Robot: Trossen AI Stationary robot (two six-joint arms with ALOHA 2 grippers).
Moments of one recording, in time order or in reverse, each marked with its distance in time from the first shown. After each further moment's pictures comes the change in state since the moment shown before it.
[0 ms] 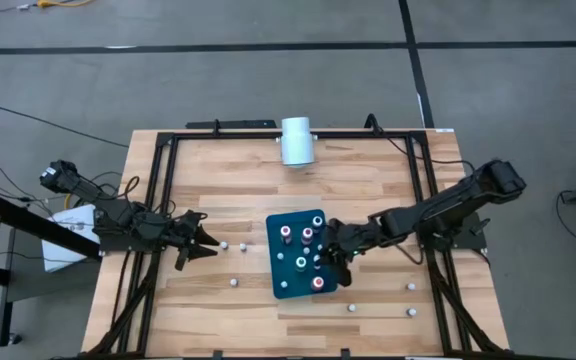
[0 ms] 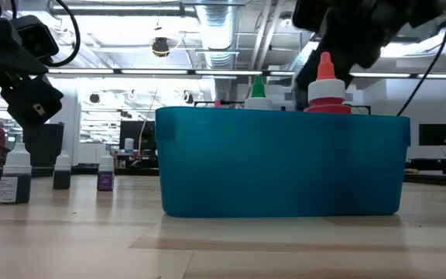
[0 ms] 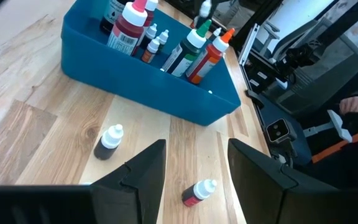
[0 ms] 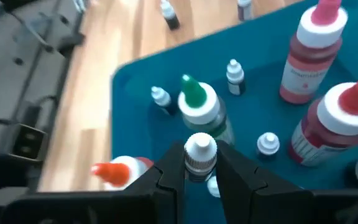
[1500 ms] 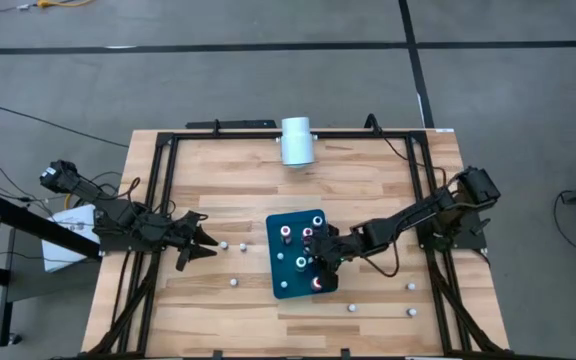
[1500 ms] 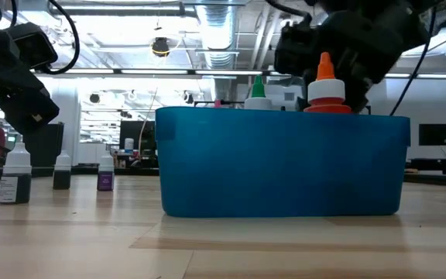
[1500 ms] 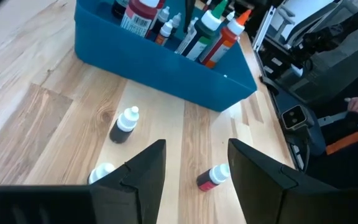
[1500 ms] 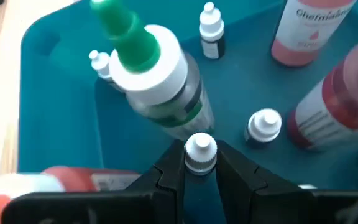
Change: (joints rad) left arm 0.000 -0.001 0.000 -0.071 0.000 0.000; right arm 0.003 0.231 0.055 0.021 0.073 0.040
